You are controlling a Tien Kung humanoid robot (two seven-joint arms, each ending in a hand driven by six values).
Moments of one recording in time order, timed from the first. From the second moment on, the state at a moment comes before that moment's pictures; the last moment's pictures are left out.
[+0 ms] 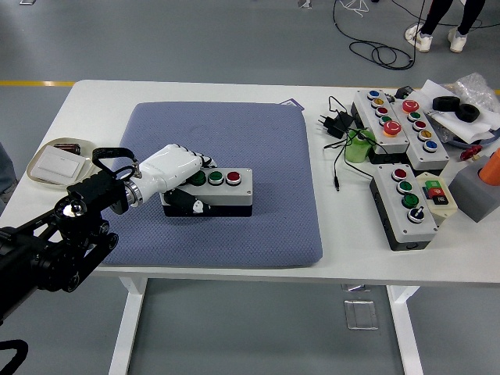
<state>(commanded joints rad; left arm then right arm) -0.72 0.21 -0.82 -0.79 2.27 0.15 -0.30 0.11 -0.13 1.04 0.18 -1.31 -0.03 -0.34</state>
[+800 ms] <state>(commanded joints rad) -0.68 0.24 -0.91 -0.92 2.27 -0.05 -0.28 0.11 -0.13 1.04 0.18 -1.31 -0.03 -0.34</state>
